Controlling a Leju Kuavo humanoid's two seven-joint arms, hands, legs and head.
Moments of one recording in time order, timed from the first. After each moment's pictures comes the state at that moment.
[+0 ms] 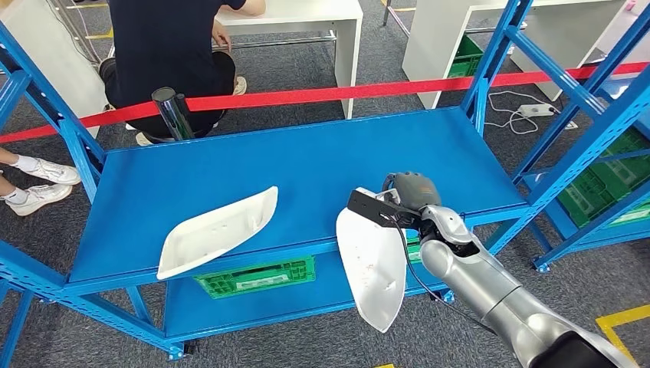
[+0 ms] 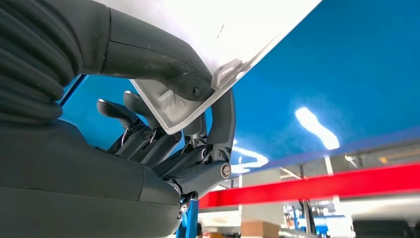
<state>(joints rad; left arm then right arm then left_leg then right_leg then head) -0.11 -0.04 0.36 -0.20 -0.59 -0.55 0.13 -0.54 -0.26 0.65 -1.00 0.68 -0.08 0.06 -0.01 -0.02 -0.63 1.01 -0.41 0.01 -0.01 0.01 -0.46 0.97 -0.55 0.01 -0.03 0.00</state>
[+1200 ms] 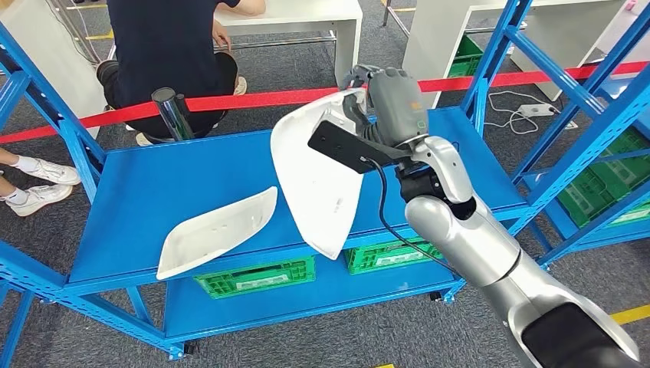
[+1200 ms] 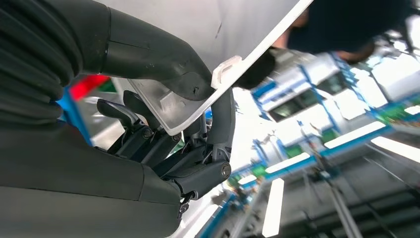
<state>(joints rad) -0.11 -0.04 0.39 -0.20 -0.62 -0.55 0.11 -0.74 -0.17 0.62 -1.41 0.70 -0.17 0.01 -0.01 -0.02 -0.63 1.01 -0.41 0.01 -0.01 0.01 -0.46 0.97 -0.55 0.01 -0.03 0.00</state>
